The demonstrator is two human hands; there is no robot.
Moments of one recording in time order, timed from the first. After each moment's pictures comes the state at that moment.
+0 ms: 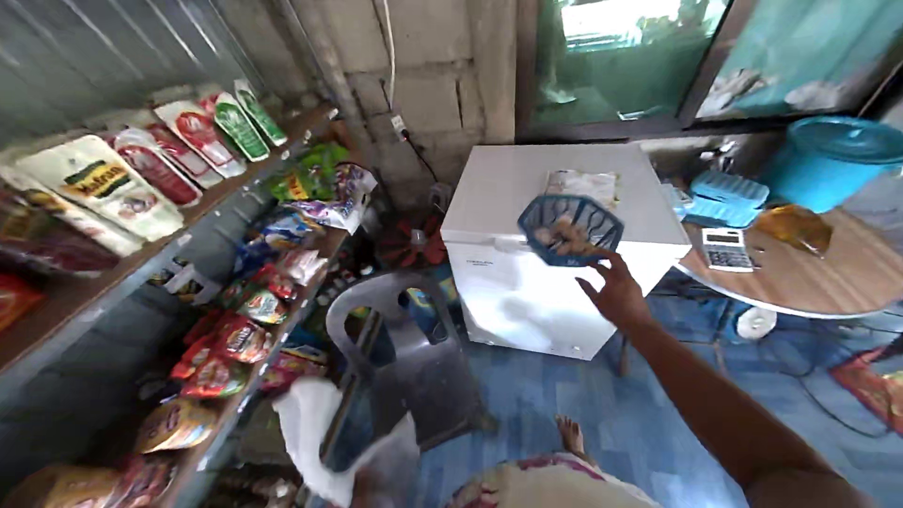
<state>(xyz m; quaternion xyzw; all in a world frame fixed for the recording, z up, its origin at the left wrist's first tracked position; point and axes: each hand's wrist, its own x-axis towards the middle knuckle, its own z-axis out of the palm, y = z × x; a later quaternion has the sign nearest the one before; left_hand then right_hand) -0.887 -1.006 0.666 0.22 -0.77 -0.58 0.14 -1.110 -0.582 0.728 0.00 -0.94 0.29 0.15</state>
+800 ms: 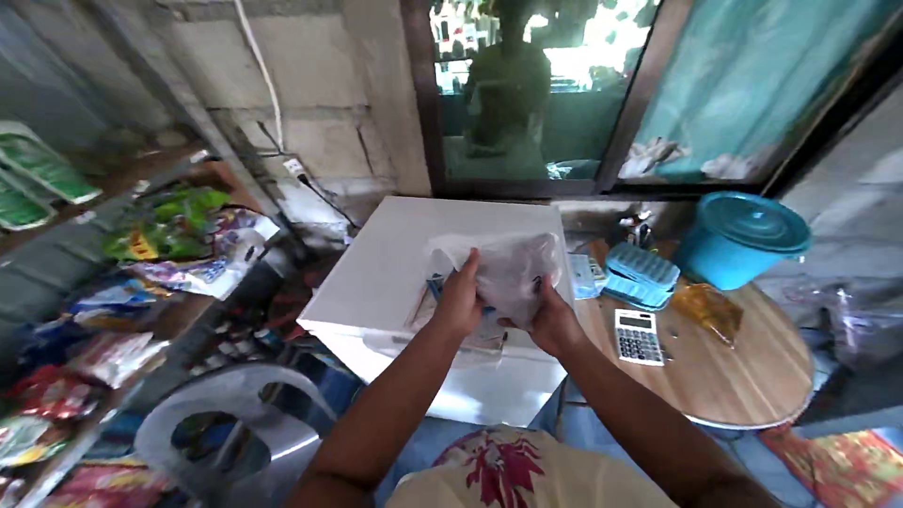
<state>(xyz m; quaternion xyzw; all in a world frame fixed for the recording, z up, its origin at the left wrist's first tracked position) -1.319 -0.532 0.809 -0.02 -0.55 -0.82 -0.13 -1.272 -0.383 0.764 -0.01 -0.46 0.89 0.00</state>
